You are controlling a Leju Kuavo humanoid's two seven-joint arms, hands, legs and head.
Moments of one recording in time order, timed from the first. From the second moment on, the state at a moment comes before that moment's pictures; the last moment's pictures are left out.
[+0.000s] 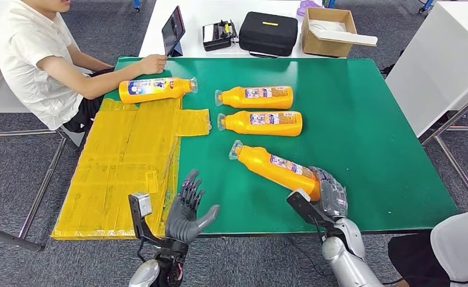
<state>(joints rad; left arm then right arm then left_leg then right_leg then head) -0.08 -0.23 -0.56 -1.22 0.58 0.06 -0.29 -0.17 -0.14 0.20 -0.94 0.76 -0.39 -0.36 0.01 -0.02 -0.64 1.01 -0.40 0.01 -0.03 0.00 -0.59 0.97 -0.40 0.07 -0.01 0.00</state>
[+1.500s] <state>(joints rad) -0.14 -0.24 -0.59 -1.15 0.58 -0.07 -0.31 -0.15 -0.04 0.40 -1.09 0.56 -0.32 -0.55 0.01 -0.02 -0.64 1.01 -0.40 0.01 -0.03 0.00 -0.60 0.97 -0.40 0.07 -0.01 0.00</state>
